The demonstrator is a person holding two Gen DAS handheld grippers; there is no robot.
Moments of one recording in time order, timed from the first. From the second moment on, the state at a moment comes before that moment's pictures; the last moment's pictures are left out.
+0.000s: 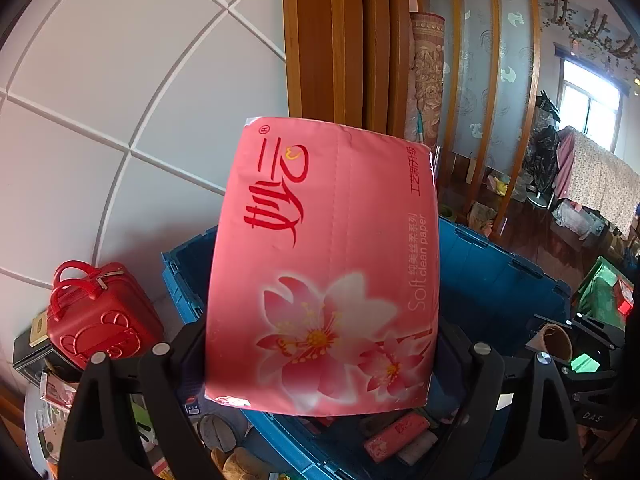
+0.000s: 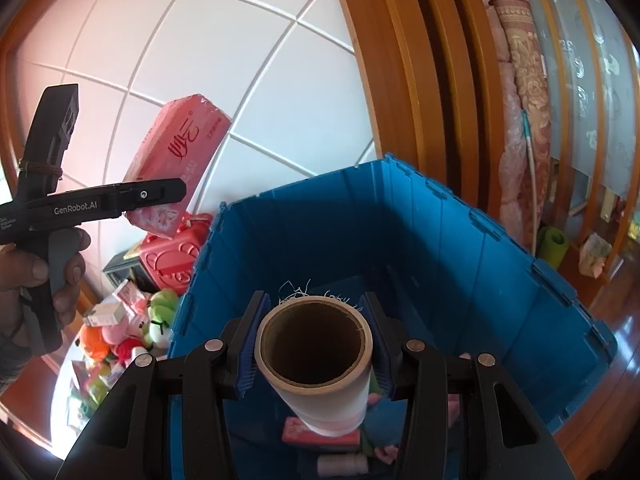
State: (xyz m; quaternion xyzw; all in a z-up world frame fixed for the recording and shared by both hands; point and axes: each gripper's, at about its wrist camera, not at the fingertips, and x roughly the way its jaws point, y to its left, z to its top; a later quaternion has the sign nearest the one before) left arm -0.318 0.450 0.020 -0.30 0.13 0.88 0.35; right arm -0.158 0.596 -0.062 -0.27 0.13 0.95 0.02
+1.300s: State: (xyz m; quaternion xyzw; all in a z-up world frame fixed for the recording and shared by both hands) left arm -0.323 0.337 -0.004 -0.37 0.05 0.88 0.30; right arm -0.173 0.543 -0.055 -0.31 0.08 0.95 0.02
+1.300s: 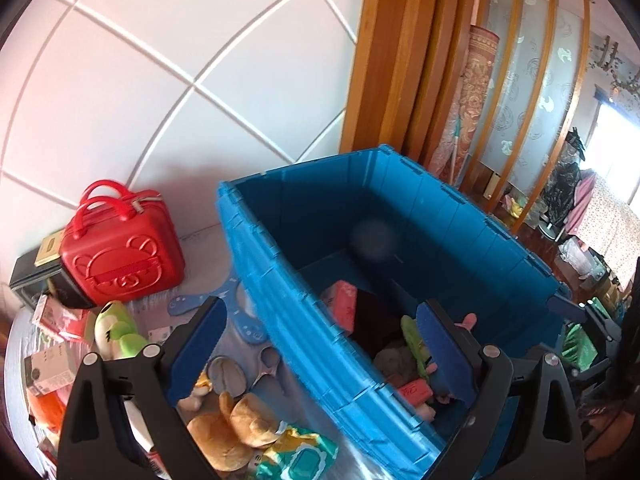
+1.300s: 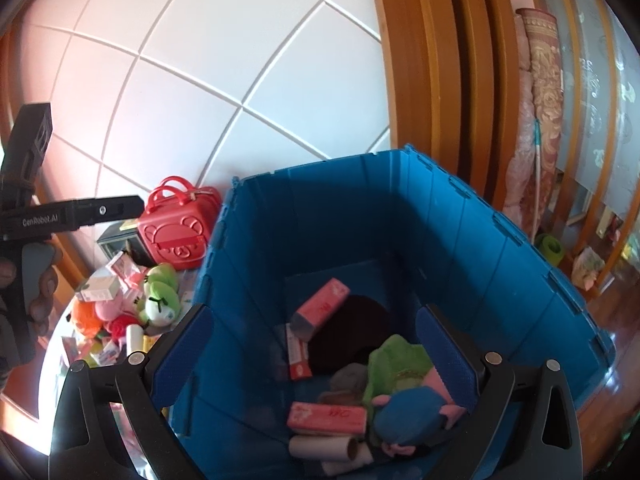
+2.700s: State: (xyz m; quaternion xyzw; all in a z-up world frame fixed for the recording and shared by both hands) left arm -0.263 -0.217 -0.203 -0.52 -0.10 0.85 -0.05; right arm -0.253 0.135 -0.140 -0.43 -0.04 0.88 -0.20
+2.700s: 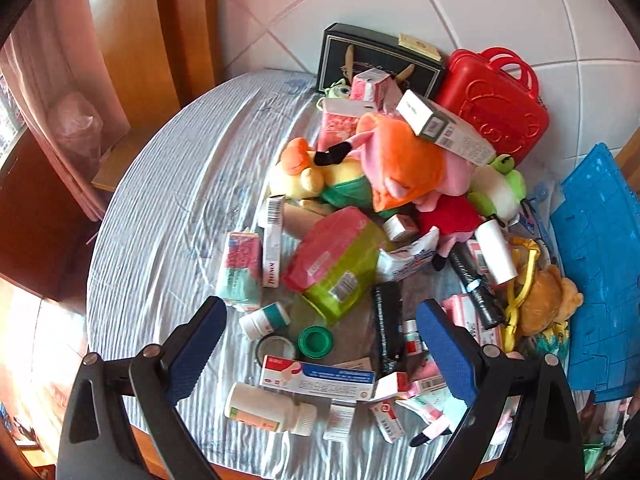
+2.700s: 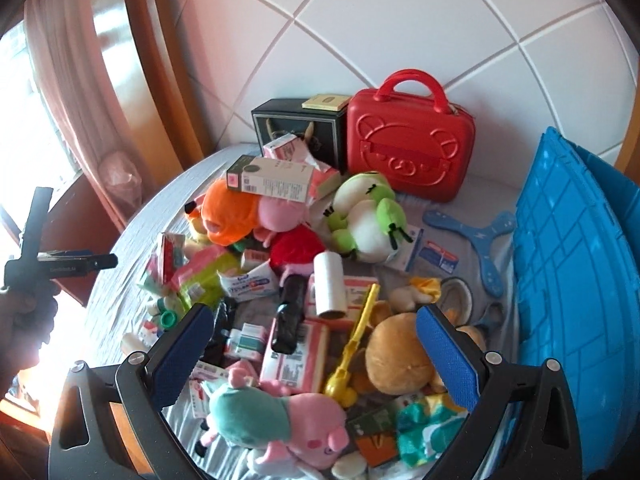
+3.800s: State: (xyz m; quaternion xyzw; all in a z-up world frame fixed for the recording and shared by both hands) left arm -0.342 -0.287 -0.394 -0.65 -0.07 0.75 -0.05; right arm -0.337 0.026 -0.356 -0.58 -0.12 0.79 -0.15
